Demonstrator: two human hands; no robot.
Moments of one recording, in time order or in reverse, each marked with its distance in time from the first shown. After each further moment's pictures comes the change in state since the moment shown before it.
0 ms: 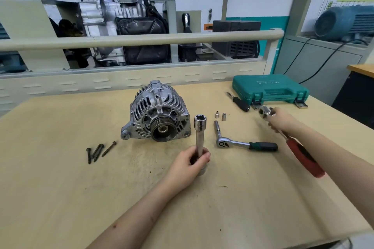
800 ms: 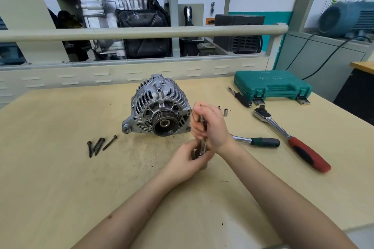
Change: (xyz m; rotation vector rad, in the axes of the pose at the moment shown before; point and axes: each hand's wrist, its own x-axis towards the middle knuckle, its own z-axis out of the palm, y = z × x) left_hand 0.002 -0.001 -0.009 0.197 -0.045 -0.015; right_hand -0.136 -0.128 0.094 1.219 -0.536 -0.621
